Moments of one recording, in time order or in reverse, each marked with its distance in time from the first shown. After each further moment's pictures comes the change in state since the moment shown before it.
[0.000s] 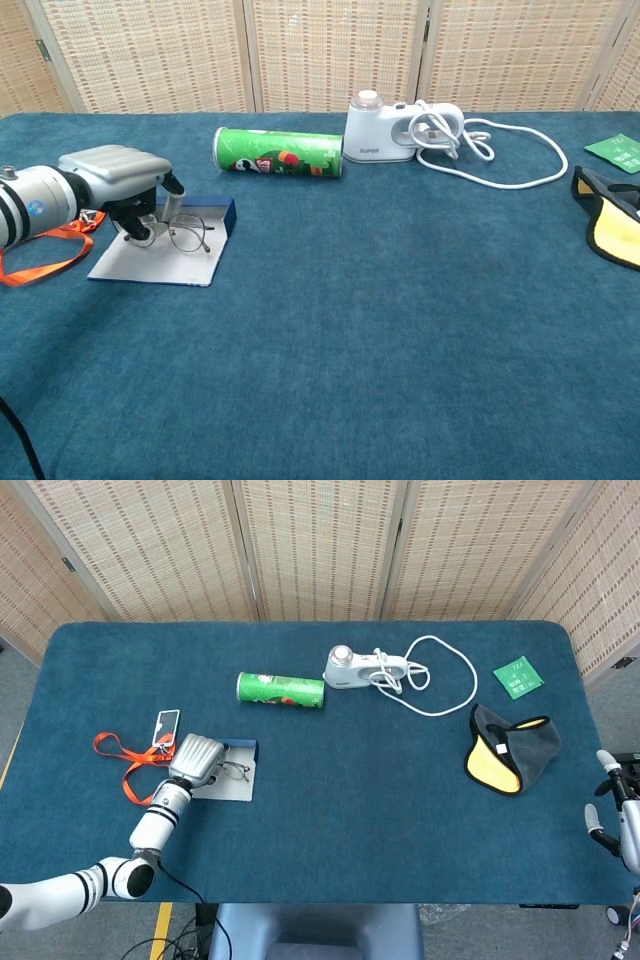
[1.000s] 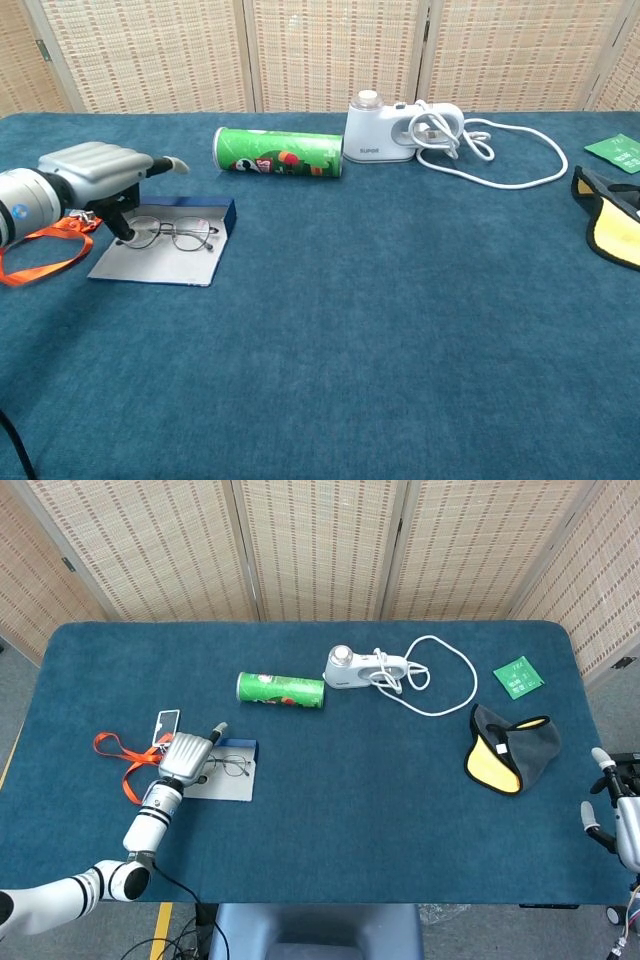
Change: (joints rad) left arm 0.037 -0.028 0.005 0.065 0.045 0.050 -0.049; right arm 0.013 -0.002 0.004 0.002 -0.004 -0.017 -0.002
